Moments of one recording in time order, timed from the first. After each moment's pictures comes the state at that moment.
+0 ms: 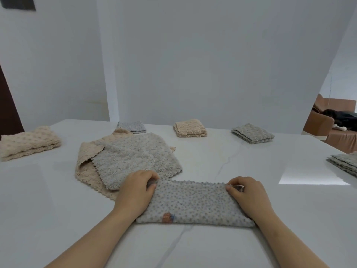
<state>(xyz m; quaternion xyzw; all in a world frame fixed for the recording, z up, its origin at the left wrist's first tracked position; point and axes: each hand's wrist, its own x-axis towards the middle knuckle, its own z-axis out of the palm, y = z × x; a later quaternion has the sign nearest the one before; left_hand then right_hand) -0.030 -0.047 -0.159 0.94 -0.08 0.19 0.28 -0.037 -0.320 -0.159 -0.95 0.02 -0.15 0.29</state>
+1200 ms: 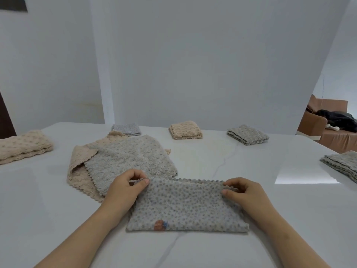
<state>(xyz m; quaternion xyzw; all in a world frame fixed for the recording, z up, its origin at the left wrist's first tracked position) -0.041 -0.046 -0.142 0.80 0.03 0.12 0.58 -0.053 -0.323 -0.145 -0.84 0.00 -0.11 0.53</state>
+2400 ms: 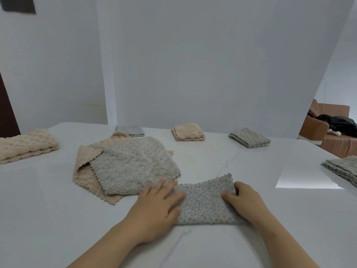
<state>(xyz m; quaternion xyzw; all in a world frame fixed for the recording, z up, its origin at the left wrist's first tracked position) -0.064 -0.076 -0.146 0.97 -0.22 0.00 0.09 -0.049 -0.307 -0.138 -0.94 0.09 -0.04 0.32</state>
